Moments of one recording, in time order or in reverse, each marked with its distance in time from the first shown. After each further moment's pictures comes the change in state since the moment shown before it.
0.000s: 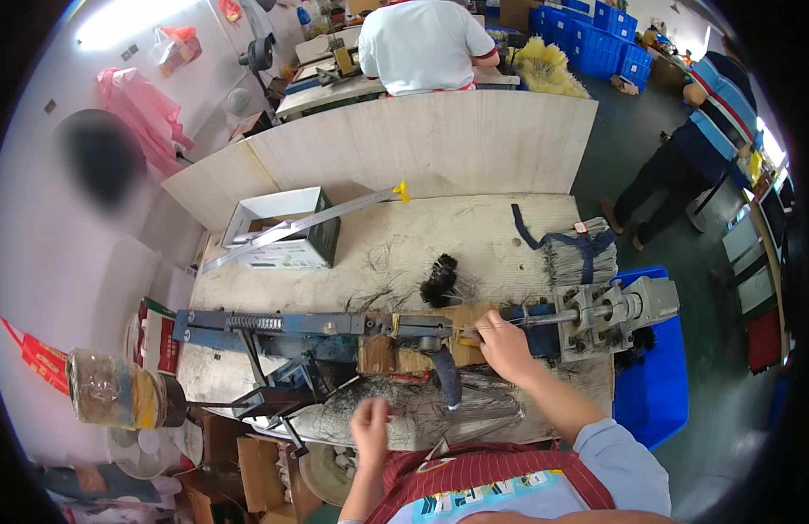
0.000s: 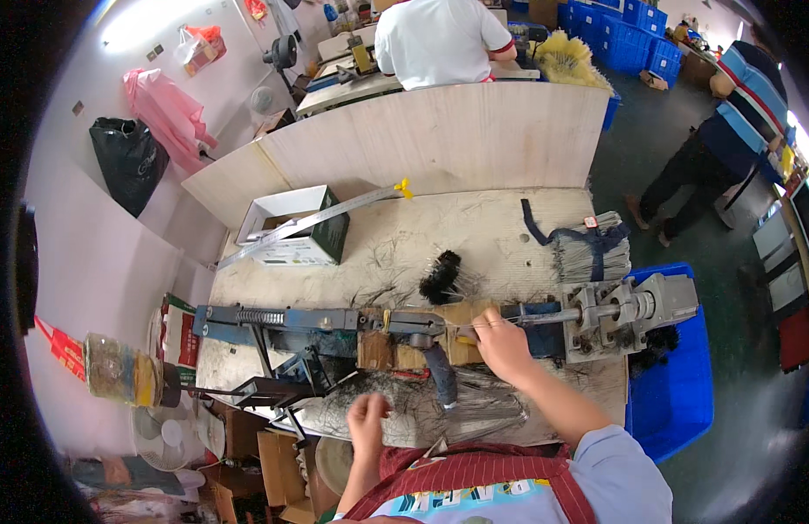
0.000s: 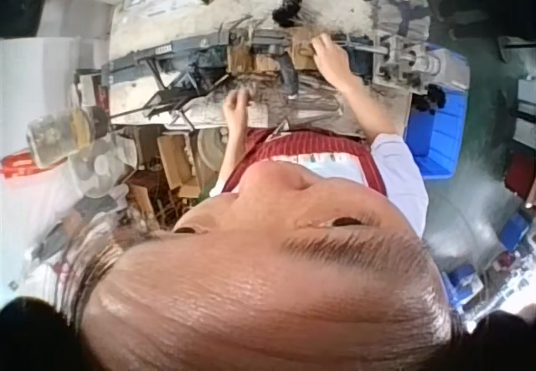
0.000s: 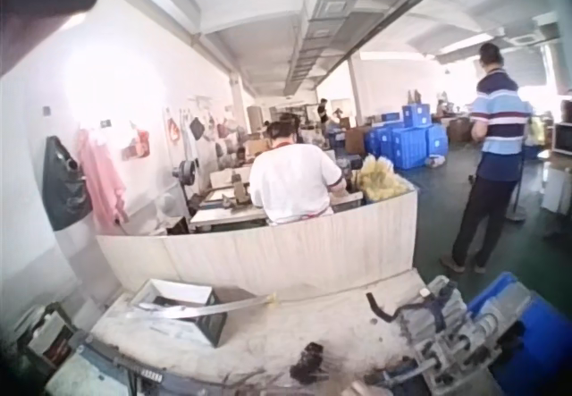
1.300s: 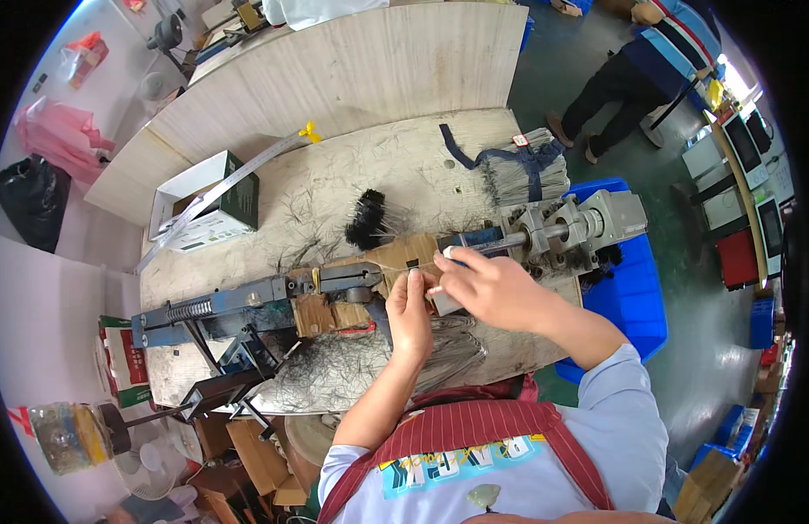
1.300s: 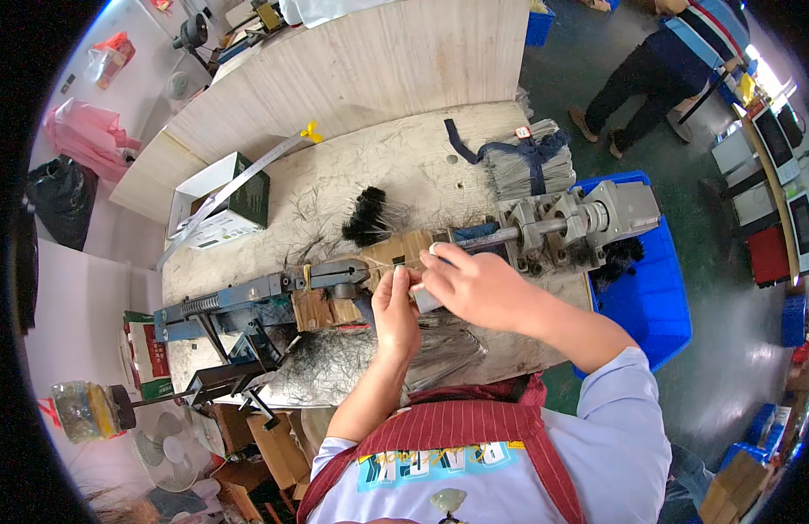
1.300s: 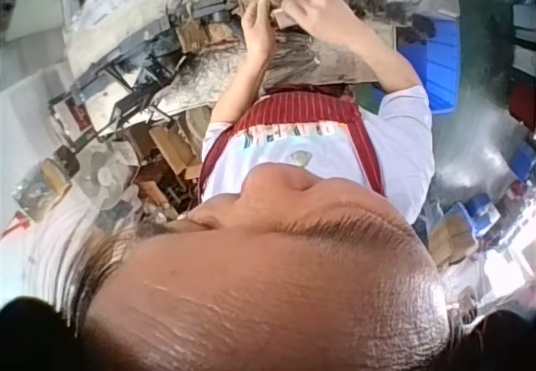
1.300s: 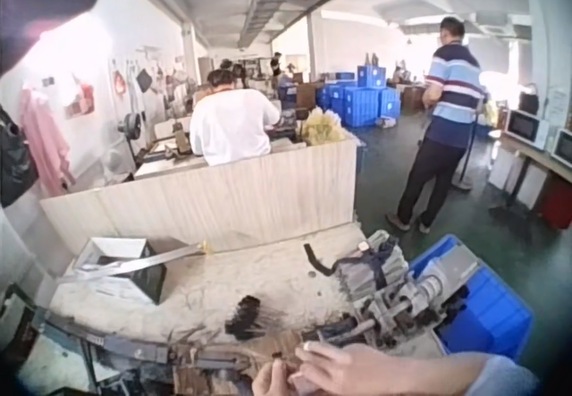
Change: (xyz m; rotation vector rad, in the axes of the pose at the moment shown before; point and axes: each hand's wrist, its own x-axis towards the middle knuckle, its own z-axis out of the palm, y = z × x) left_hand 0.026 0.071 0.182 -0.450 -0.340 -0.130; right_hand -0.010 -0.001 -0.109 -0.156 0.028 -0.381
